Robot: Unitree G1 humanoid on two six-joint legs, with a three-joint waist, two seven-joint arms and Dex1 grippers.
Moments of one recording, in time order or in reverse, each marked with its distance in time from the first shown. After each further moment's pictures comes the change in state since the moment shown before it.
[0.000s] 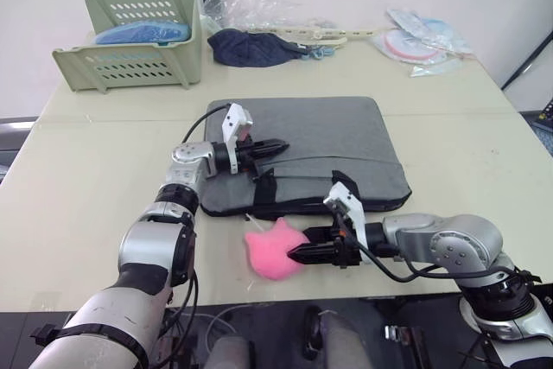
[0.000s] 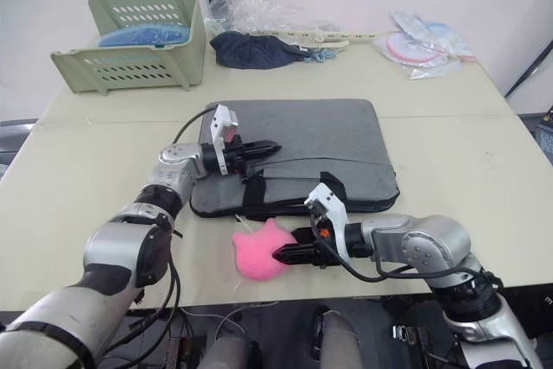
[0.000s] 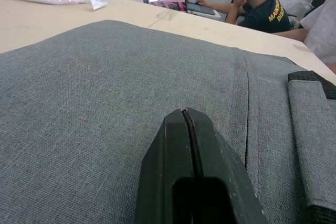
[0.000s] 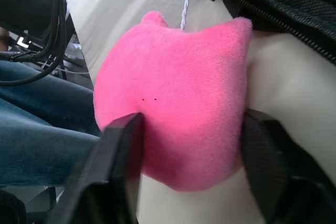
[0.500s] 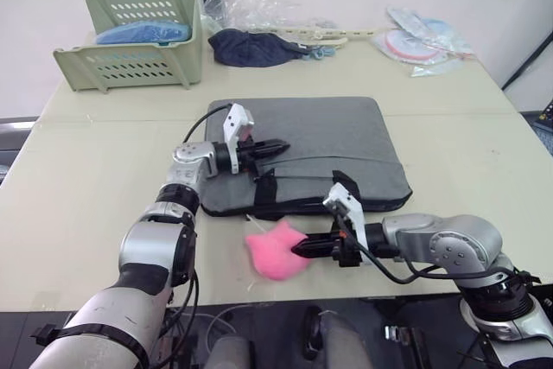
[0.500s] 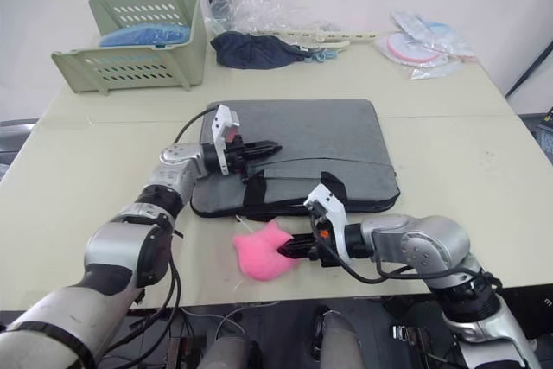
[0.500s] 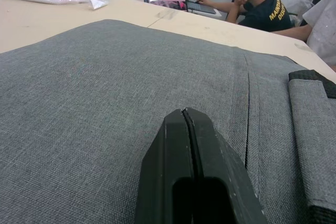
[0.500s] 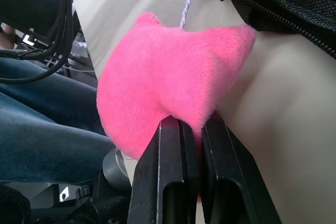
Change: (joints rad) left arm 0.015 -0.008 -0.026 -0.019 0.025 -0.033 -0.001; right arm 0.006 0.004 -0.038 -0.010 -0.003 0.021 0.011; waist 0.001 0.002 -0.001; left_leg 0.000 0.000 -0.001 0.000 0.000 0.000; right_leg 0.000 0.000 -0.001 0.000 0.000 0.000
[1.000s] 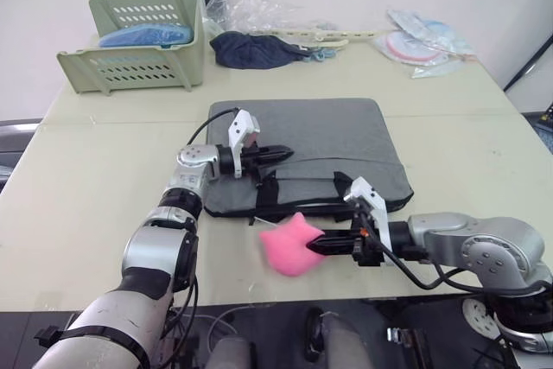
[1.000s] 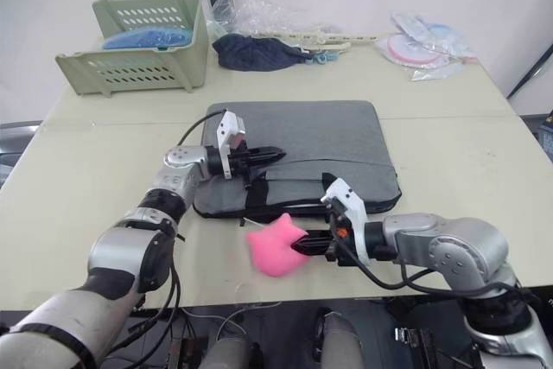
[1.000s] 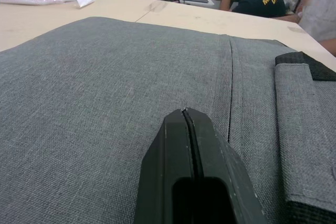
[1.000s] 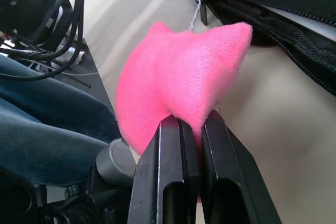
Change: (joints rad) left arm 0.030 -0.014 -0.010 -0.016 0.004 -0.010 -0.007; right arm 0.084 -0.091 -0.168 -0.165 0.084 0.072 -0.015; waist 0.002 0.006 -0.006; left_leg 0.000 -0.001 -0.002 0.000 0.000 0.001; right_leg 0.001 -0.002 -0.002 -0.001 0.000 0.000
